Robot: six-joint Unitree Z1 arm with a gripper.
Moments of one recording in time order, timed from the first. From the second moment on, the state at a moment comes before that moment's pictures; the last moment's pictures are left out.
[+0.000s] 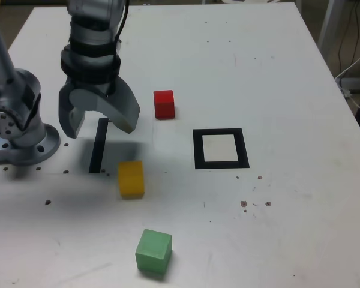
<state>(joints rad) -0.01 1.56 -0.81 1.10 -0.01 0.07</state>
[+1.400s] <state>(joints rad) 0.15 1.69 -1.05 1.11 0.09 0.14</state>
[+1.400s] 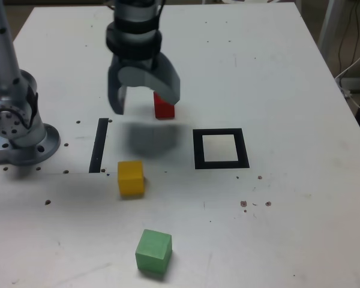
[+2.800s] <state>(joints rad) 0.34 1.97 -1.22 1.10 0.07 0.32</state>
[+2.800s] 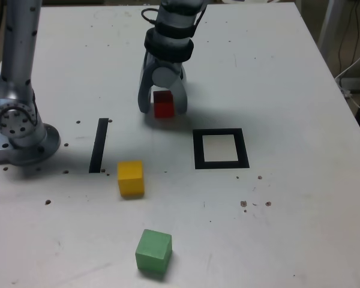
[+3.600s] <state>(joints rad) 0.10 1.97 -1.42 1.20 0.00 0.16</state>
